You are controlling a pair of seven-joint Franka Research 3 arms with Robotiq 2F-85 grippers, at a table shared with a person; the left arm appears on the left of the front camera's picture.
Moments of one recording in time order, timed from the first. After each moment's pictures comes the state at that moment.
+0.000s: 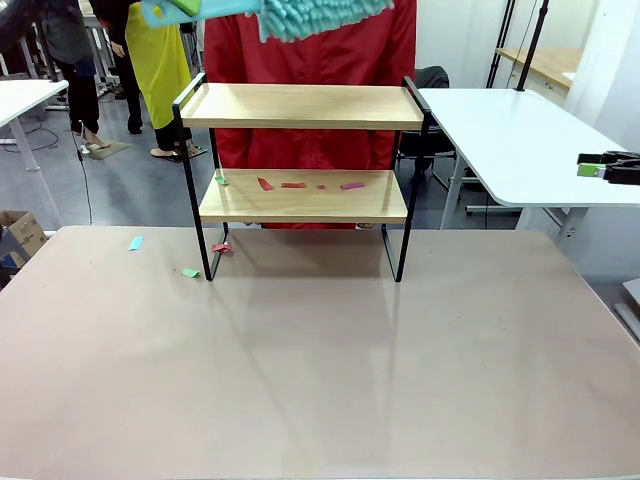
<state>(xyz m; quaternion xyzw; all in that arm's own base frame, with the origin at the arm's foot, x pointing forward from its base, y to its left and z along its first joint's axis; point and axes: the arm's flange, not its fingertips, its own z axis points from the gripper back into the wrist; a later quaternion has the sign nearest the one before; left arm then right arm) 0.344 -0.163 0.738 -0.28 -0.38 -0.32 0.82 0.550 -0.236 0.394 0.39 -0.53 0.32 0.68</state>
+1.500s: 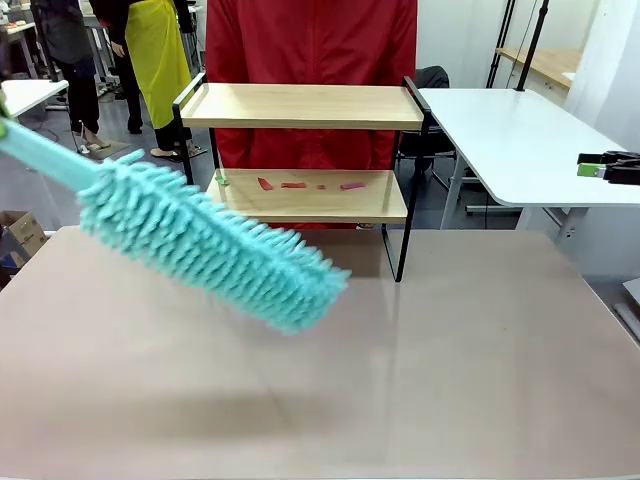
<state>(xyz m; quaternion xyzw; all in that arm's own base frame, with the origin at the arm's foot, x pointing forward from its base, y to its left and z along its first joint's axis) 0.320 -0.064 0.703 -0.13 -0.04 -0.70 0.71 0.550 -0.236 0.394 0.39 -0.53 0.32 0.68</state>
